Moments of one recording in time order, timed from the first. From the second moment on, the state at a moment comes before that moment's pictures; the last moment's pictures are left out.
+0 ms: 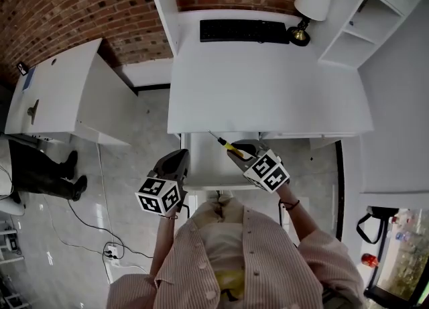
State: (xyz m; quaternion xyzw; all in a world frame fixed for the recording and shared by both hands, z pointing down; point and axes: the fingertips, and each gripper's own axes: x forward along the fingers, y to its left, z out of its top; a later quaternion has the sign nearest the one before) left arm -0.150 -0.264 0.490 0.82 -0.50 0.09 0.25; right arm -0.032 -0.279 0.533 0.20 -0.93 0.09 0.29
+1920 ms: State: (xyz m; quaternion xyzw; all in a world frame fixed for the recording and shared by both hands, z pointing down) left arm -0.200 -0.289 0.366 0.79 -0.61 0.01 0.07; right arm 0.056 -0.349 0.376 0.43 -0.89 0.11 -0.03
